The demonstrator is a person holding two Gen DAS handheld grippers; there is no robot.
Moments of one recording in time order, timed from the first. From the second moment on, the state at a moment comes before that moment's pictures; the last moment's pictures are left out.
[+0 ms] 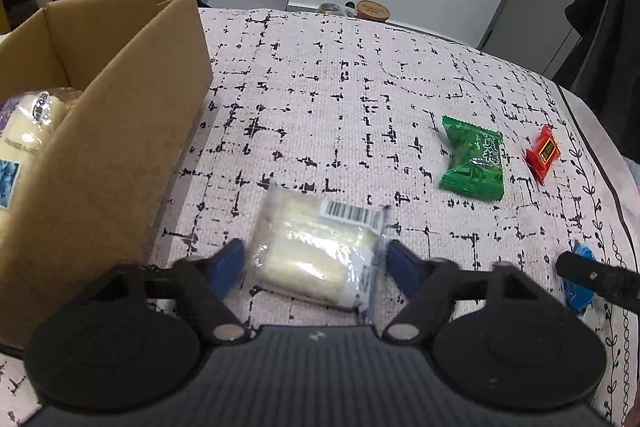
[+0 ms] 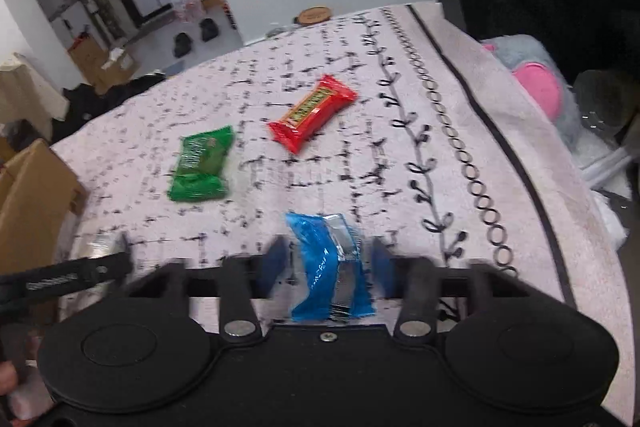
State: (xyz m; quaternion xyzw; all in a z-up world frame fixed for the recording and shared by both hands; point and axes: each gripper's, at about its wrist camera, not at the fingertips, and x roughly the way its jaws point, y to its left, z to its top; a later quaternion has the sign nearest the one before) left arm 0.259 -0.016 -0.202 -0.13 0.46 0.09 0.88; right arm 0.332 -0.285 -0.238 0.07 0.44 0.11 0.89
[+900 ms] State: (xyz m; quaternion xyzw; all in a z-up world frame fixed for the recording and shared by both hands) left arm 0.225 0.005 -0.118 -0.16 0.39 0.06 0.90; right arm 0.306 -0.224 -0.155 0.09 0.36 0.21 0.90
